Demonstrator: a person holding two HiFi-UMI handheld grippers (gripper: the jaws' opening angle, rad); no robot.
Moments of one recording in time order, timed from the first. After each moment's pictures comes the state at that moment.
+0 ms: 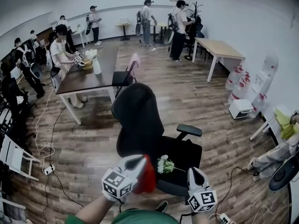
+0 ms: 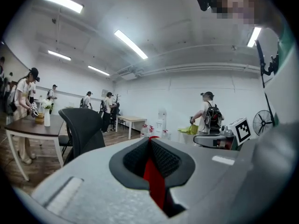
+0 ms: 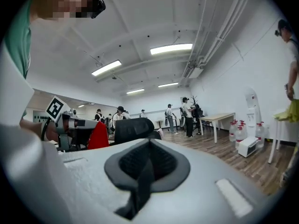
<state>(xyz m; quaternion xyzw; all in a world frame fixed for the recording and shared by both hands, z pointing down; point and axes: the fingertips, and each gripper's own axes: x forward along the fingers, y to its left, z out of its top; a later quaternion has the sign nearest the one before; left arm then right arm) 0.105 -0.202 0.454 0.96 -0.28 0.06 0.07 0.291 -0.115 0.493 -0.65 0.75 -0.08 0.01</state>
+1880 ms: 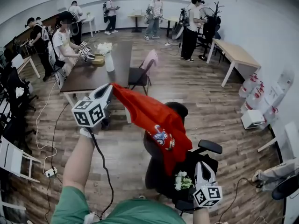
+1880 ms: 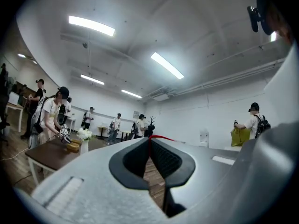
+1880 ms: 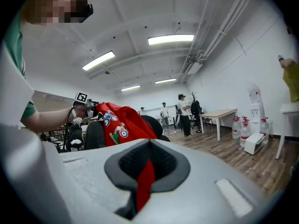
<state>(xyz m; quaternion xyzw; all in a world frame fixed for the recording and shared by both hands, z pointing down) -0.162 -0.680 0.324 0.89 -0.46 -0.06 0.03 0.189 -0.368 0.497 -0.67 0.73 -0.10 0.01</state>
